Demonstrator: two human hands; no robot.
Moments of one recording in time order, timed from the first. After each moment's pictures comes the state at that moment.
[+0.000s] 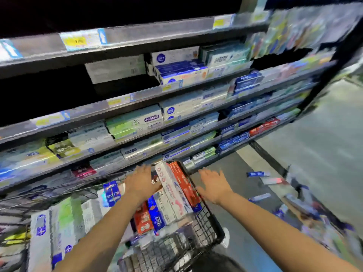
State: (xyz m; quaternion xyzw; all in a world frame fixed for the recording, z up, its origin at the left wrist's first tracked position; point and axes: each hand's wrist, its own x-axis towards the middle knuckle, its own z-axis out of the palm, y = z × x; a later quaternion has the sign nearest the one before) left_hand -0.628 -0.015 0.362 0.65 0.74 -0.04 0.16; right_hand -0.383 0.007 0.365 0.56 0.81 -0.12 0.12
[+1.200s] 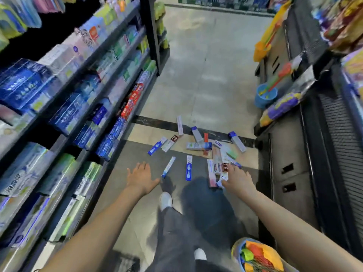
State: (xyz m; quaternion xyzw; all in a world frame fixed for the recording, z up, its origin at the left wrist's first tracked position) left_hand -0.043 0.082 0.326 0.86 0.42 -0.25 0.13; right_hand 0.180 -0.123 0.304 0.90 0.36 -0.25 0.07
